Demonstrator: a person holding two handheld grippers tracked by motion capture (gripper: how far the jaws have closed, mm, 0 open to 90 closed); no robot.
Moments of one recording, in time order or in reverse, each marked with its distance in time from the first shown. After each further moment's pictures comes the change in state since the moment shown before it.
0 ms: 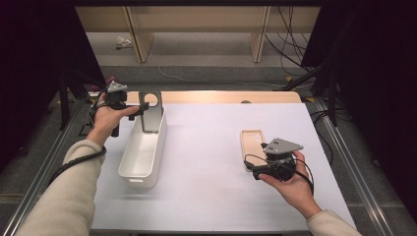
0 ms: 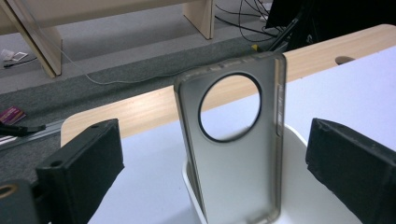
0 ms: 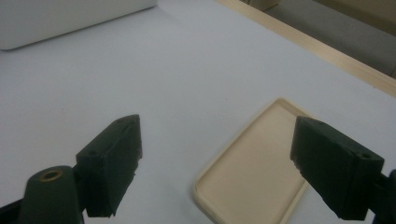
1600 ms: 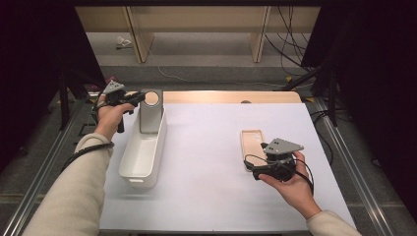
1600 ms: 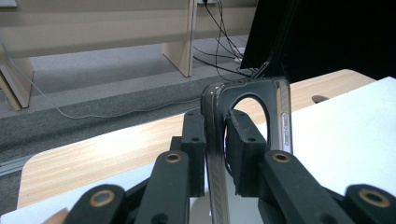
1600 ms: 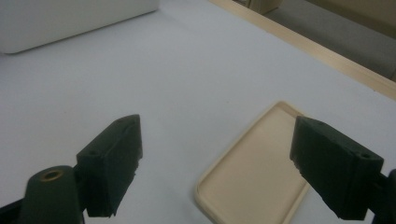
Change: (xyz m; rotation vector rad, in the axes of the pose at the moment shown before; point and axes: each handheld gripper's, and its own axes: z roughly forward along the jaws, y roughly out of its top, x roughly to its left) left arm 0.023 -0.010 0.031 -0.172 -0.111 -0.051; right arm 0.001 0.001 -0.002 -0.011 0.003 0.000
